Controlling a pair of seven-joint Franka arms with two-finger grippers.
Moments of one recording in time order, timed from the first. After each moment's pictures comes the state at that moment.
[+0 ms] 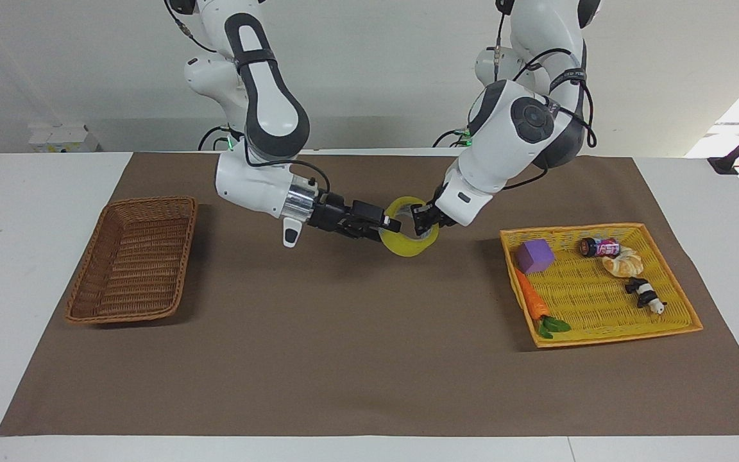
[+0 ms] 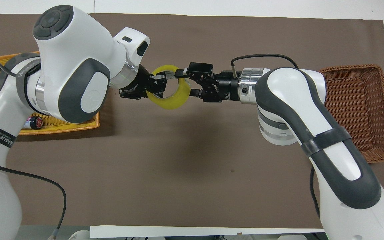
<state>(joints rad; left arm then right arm) -0.50 0.27 -0.04 -1.57 -0.34 1.85 -0.56 0.54 0.23 -0.16 -1.91 1.53 2.20 -0.14</state>
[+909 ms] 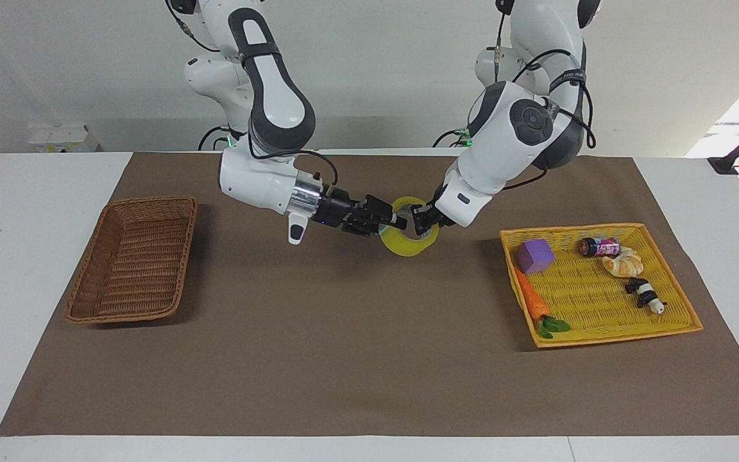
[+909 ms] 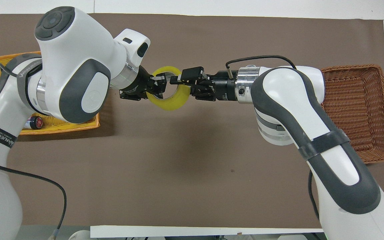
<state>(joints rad) -0.50 0.27 -0.04 -1.58 -0.34 1.84 -0.56 0.55 0.23 -0.16 -1.89 1.49 2.18 -0.17</state>
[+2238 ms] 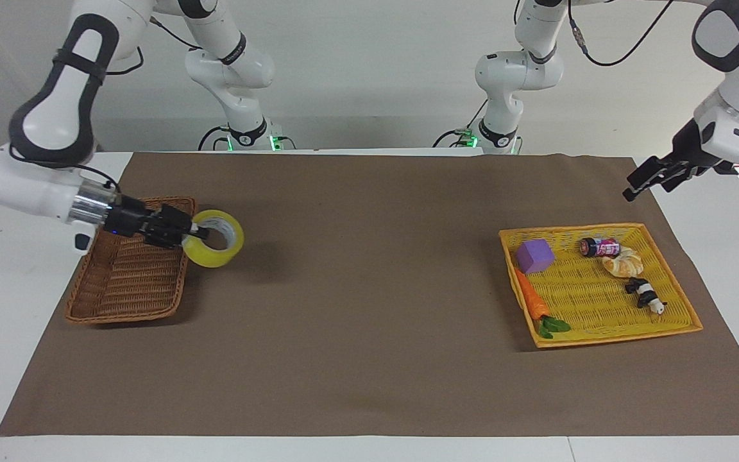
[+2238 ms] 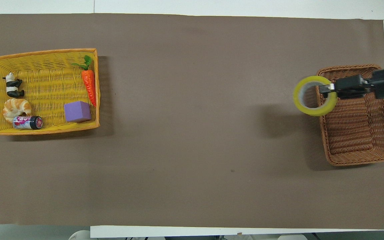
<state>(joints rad) 0.02 0.11 0.10 -1.45 -0.08 1.49 -0.09 -0.27 0.23 -0.18 -1.78 0.79 1.50 -0.56</state>
